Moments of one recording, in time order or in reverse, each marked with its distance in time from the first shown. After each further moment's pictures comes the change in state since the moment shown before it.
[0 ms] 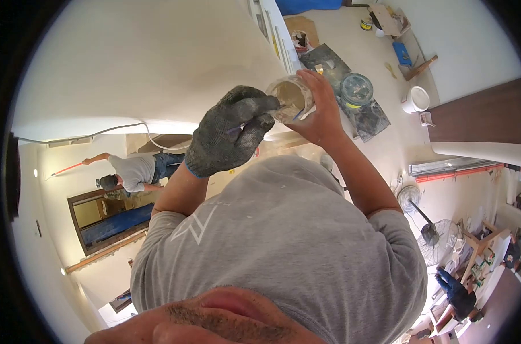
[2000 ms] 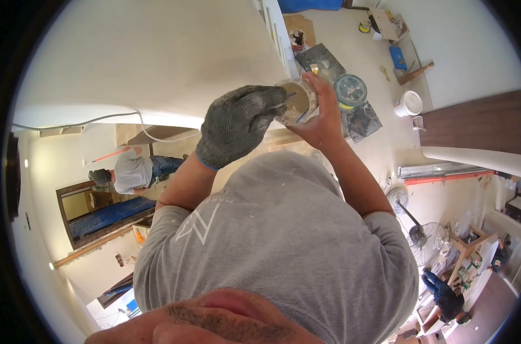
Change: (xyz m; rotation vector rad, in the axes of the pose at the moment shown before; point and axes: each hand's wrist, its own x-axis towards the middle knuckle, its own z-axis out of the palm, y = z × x) left_hand -0.028 -0.012 -0.052 0.226 0.033 0.059; right_hand 0.019 -0.079 0.019 -0.047 -0.007 0.023
